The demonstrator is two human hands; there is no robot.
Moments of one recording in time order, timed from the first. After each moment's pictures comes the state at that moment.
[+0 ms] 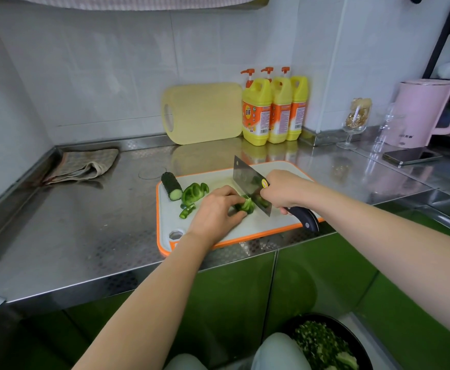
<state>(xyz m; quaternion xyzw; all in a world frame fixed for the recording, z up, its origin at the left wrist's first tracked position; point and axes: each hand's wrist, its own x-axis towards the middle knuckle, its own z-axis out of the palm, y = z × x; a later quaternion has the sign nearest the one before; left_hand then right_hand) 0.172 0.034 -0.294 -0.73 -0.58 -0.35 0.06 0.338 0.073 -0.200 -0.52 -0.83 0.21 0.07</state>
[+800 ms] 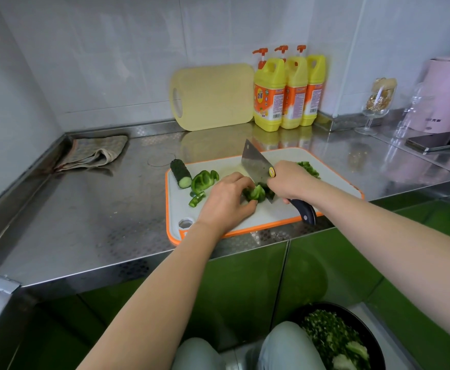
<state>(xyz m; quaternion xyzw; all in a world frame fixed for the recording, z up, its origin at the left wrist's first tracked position) 0.173 0.033 -0.293 -0.72 -0.60 -0.34 0.07 0.315 0.088 -0.223 -0.56 -0.80 0.21 0.10</state>
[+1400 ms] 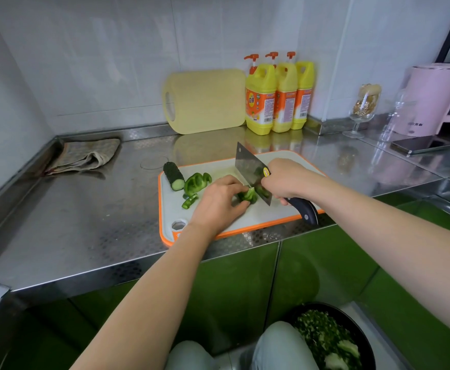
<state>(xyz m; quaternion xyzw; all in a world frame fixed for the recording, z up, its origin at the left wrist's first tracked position) 0.172 0.034 -0.295 -0.73 -0.59 -0.35 0.06 0.326 0.064 -0.191 -0.54 -0.83 0.15 0.00</state>
